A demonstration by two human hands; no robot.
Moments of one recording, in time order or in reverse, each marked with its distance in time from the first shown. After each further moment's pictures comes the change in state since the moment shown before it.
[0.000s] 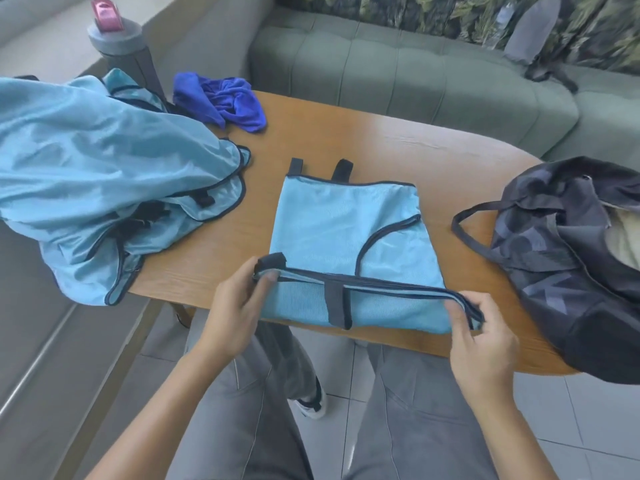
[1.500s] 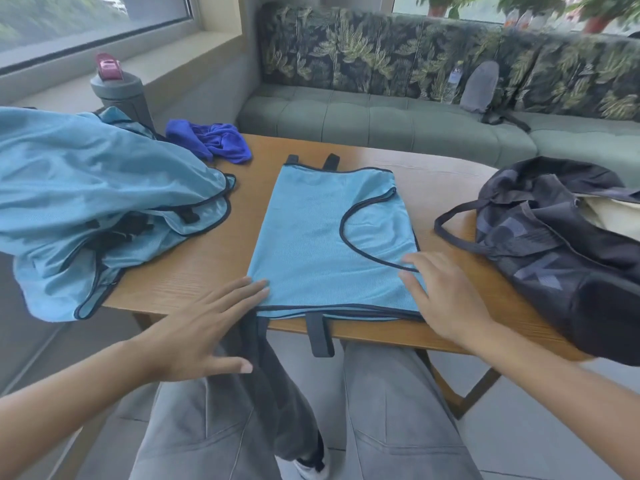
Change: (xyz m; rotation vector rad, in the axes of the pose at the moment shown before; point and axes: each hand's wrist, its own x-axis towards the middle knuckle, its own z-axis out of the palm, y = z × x) left_hand -0.002 -0.036 -0.048 1.048 -0.624 0.500; right_hand 0.056 0.051 0.035 -0.454 -0.299 -0.471
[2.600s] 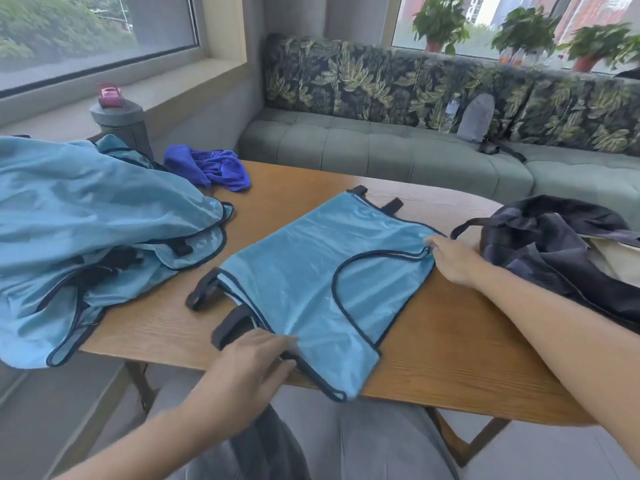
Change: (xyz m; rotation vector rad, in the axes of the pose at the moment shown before) left_hand 0.051 0.057 0.009 -0.405 0.399 -0.148; right_hand 0.146 0.105 0.005 -0.062 -0.382 0.359
